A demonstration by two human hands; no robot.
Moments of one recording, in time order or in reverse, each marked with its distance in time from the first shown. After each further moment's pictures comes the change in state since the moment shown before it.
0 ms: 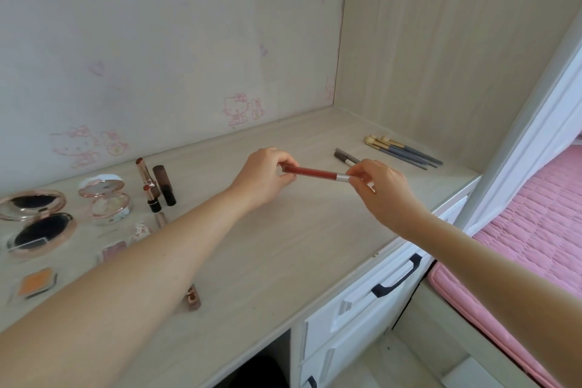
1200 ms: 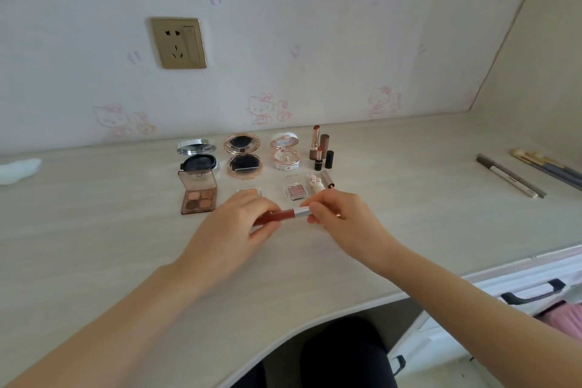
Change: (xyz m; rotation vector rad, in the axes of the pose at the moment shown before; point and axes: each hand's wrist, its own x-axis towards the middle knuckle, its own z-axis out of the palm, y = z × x) left_hand -0.288 -0.065 -0.162 0.278 0.194 -0.131; right_hand -0.090 -0.257 0.108 0.562 -0.454 -0.086
